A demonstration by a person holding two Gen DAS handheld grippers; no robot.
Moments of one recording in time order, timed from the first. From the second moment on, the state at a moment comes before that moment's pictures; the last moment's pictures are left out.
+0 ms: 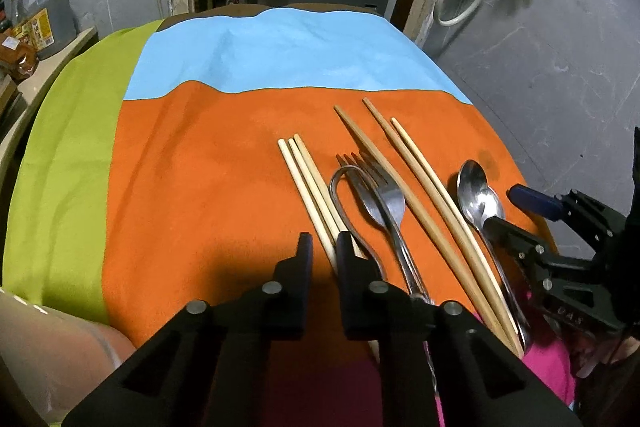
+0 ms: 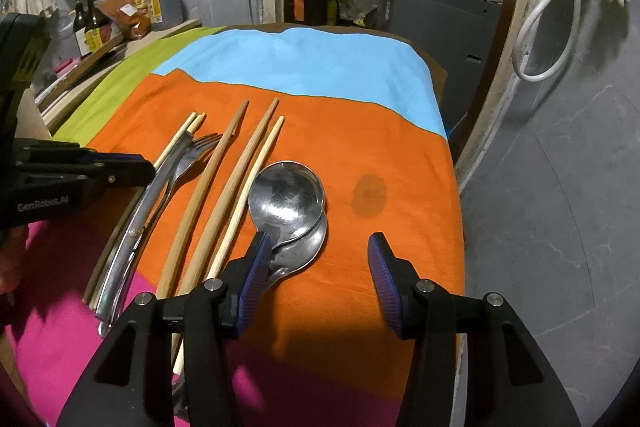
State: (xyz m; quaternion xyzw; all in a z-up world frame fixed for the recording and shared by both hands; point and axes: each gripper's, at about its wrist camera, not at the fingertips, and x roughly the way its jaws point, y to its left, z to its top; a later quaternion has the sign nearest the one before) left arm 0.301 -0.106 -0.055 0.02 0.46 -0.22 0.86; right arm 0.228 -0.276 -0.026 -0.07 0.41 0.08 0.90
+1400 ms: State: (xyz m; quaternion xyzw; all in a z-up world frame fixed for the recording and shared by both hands) left arm 0.285 -0.108 -0.060 0.07 0.47 -0.19 0.86; right arm 0.226 -0.258 -0.031 -0.15 0.45 0.12 0.87
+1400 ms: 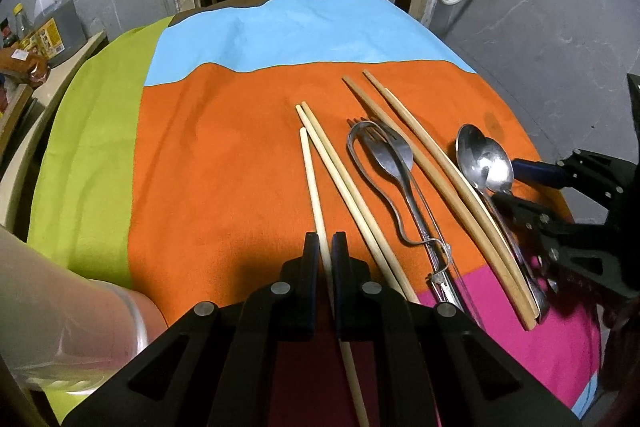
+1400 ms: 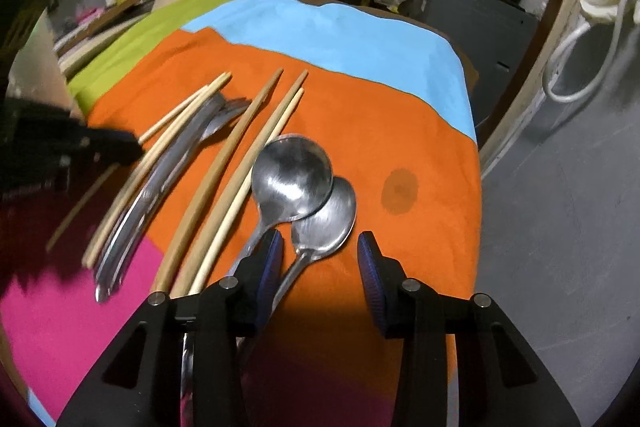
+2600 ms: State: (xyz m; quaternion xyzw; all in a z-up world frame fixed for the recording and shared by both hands) left arm 0.277 -0.091 -0.055 -0.06 0.53 -0.21 0.82; right arm 0.222 -0.309 -0.032 0.12 0.45 0.14 0.88
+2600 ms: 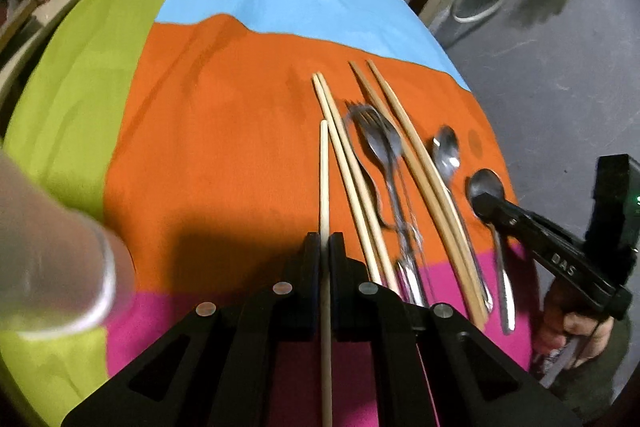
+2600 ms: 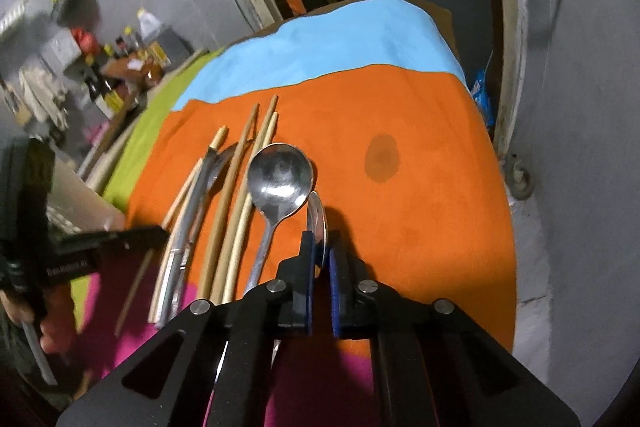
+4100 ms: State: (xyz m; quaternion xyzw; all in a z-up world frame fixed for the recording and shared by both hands) left arm 0.203 0.120 0.122 -0.10 0.06 -0.04 0.99; right arm 0.200 -0.083 0.125 0.09 -0.01 0.21 0.97
